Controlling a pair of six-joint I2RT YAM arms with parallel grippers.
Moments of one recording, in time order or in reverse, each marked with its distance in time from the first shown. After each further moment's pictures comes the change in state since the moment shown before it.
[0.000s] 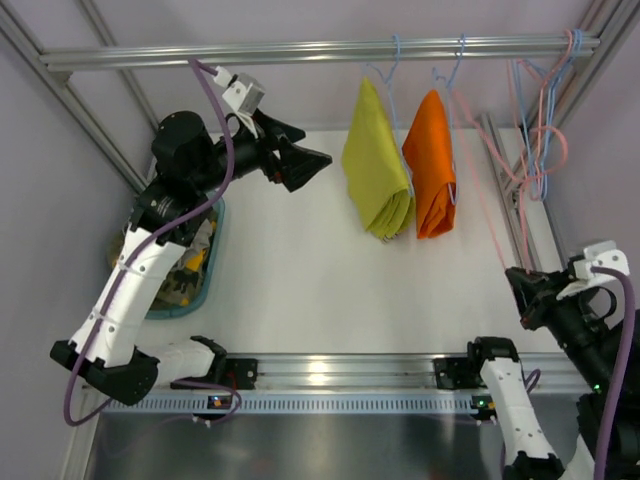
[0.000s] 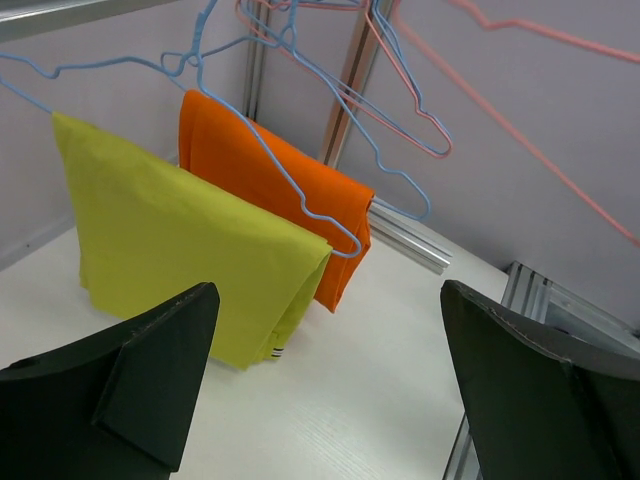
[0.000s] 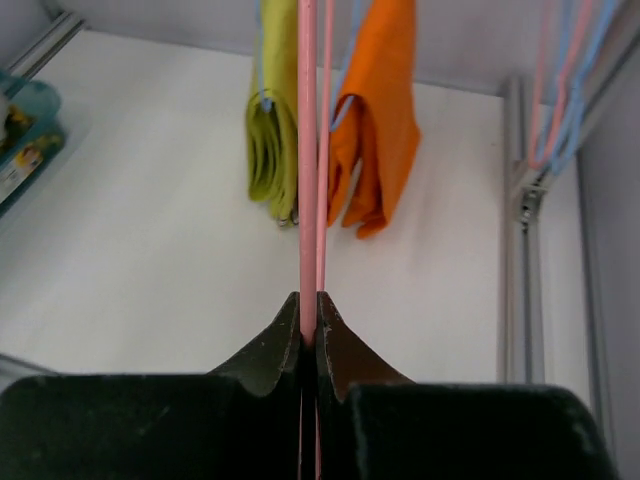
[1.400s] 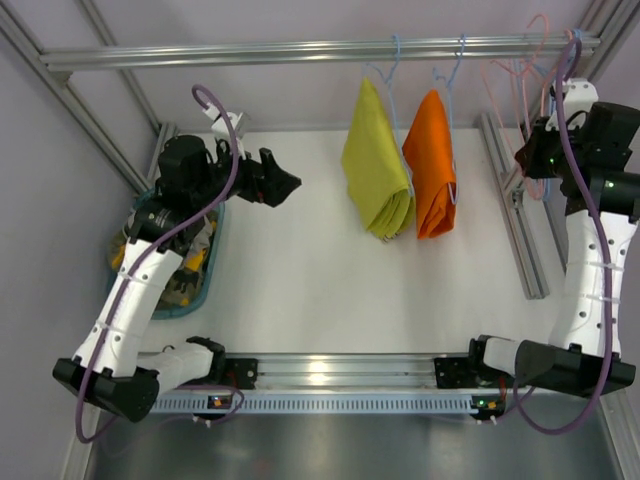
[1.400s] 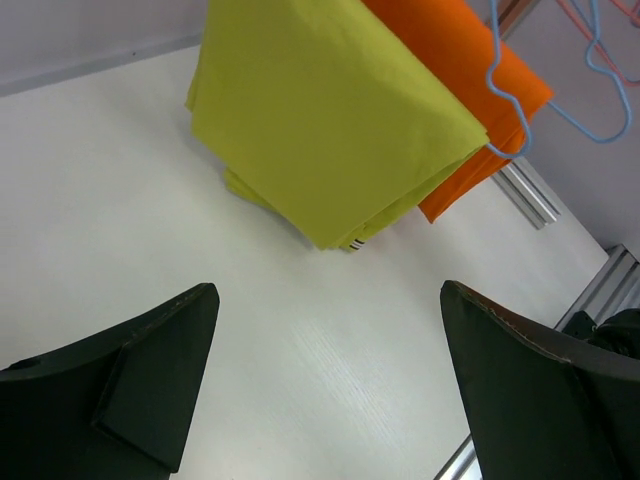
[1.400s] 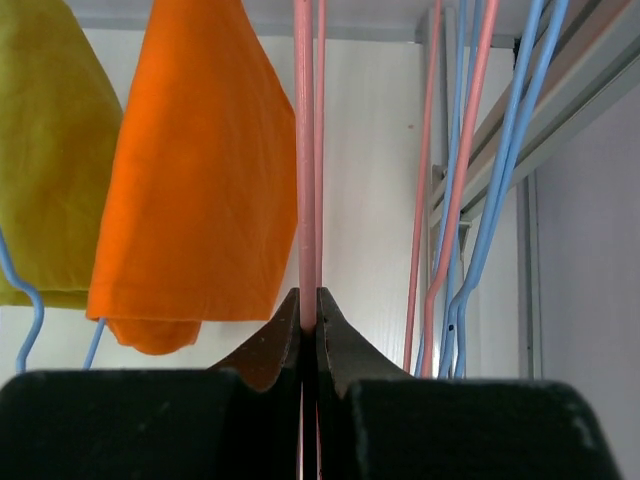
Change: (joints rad) left arm 0.137 -0.097 -0.233 -0.149 -0.126 0.030; right arm -0.184 0.761 0.134 0.360 0.079 -0.060
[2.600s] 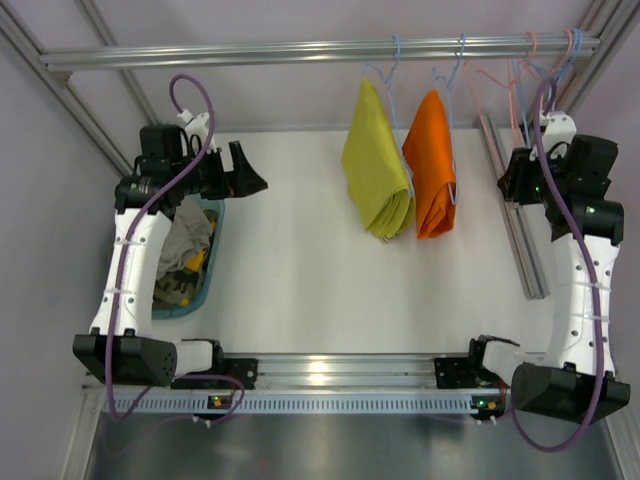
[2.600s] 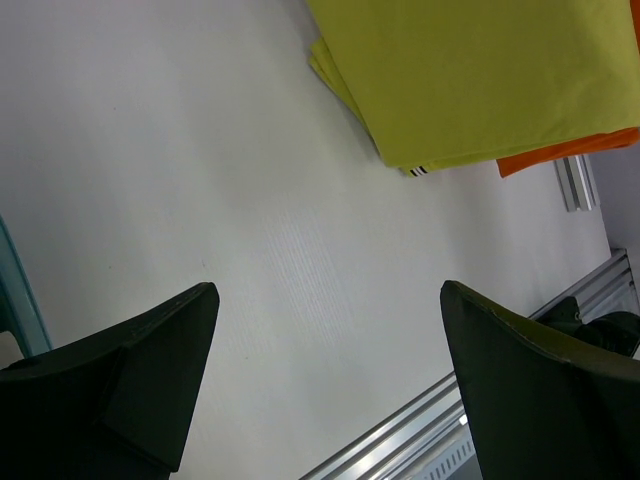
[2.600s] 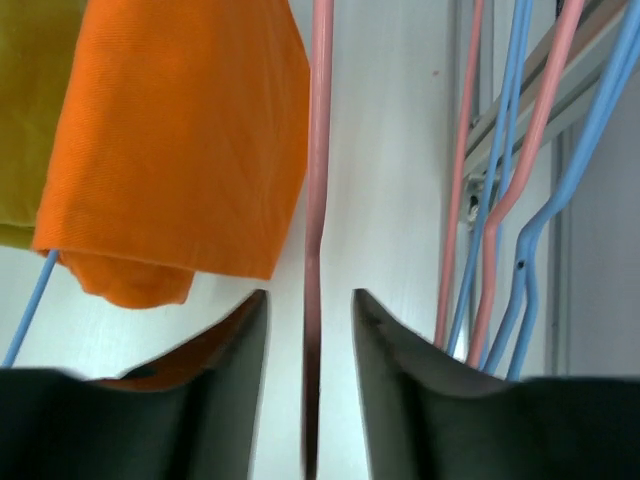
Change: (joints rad) left arm 0.311 0.163 0.117 -0.369 0.138 0.015; right arm 0.000 -0.123 -0.294 0.123 -0.023 -0.037
